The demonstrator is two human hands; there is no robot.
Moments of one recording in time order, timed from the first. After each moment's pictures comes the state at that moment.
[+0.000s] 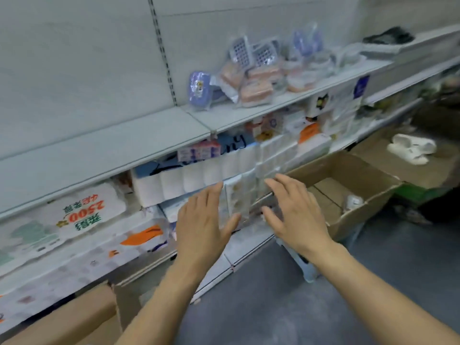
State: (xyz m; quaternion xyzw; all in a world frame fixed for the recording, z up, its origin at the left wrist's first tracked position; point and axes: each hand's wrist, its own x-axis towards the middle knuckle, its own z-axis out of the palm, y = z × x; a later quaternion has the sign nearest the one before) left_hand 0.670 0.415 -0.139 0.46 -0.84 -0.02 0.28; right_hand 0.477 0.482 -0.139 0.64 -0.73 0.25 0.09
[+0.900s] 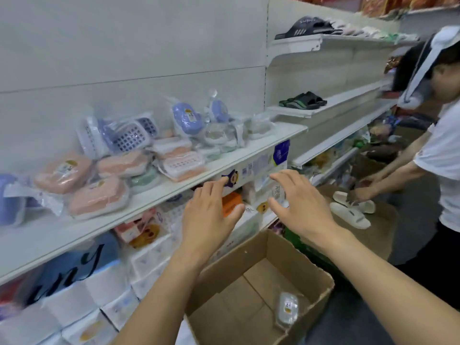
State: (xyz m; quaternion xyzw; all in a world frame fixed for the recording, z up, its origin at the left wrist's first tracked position) left_hand 0.140 0.241 -0.058 0.38 -0.87 -0.06 0.31; right_hand -0.045 0.331 -0.050 0.59 -0.76 0.25 0.11
